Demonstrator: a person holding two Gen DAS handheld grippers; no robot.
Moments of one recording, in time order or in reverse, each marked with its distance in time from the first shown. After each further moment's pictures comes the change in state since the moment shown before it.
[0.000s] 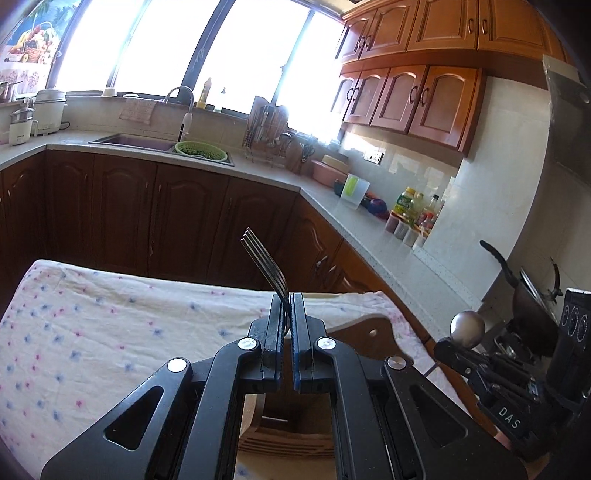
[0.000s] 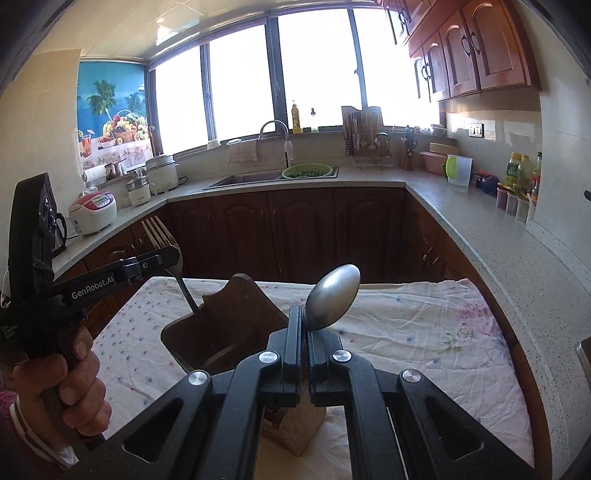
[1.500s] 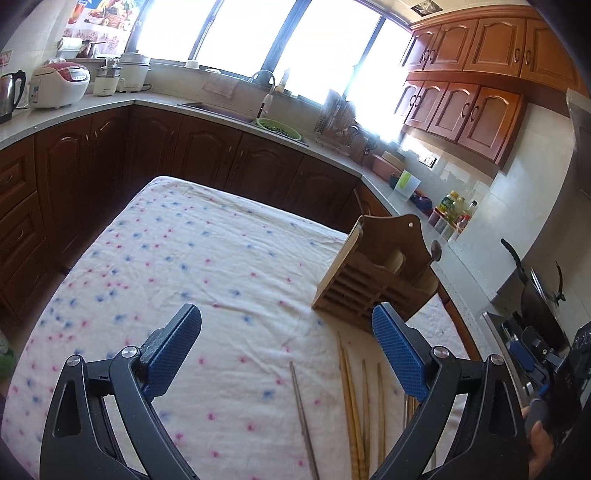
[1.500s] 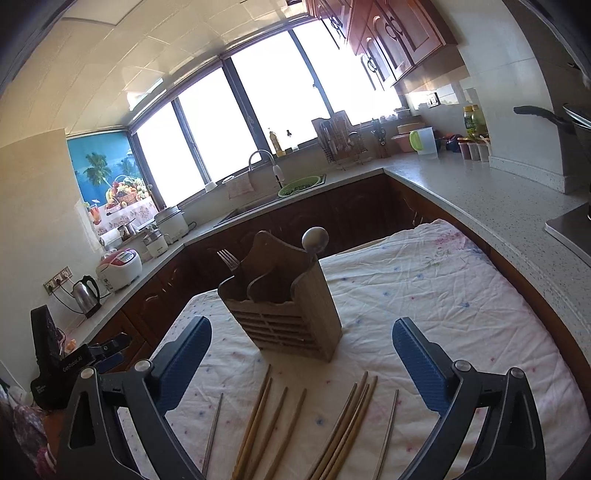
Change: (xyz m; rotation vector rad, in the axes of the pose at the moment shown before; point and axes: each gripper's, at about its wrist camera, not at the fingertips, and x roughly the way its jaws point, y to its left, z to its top) left arm -0.190 0.046 -0.109 -0.178 0.045 0.195; right arm -0.142 -0.019 -0.082 0.288 -0.097 0.076
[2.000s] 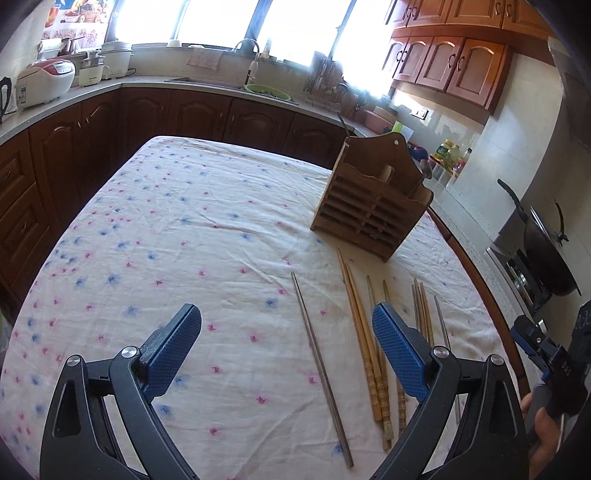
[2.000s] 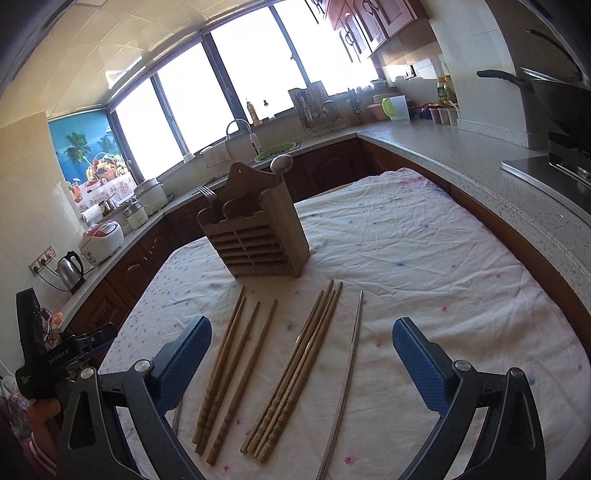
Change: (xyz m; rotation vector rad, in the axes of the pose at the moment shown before) left arm -0.009 -0.013 -0.065 0.098 0.140 0.003; right arm -0.034 -0.017 -0.075 0.023 0.121 -0.091
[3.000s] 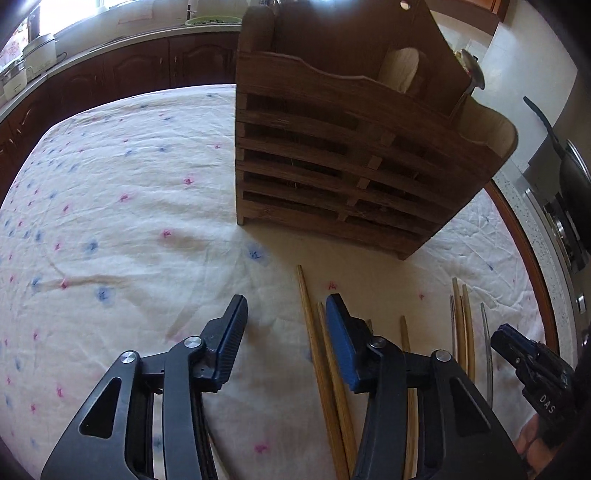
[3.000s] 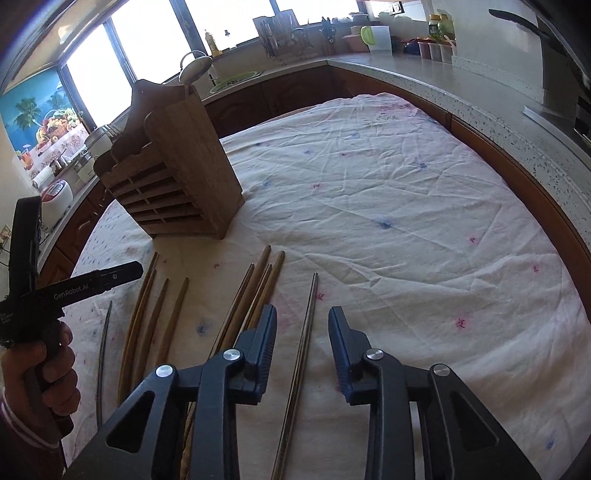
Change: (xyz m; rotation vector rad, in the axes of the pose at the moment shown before) left arm 0.201 -0.078 0.059 0.182 0.328 0.028; right arm 0.124 -0.041 0.013 0.001 0.287 -0.148
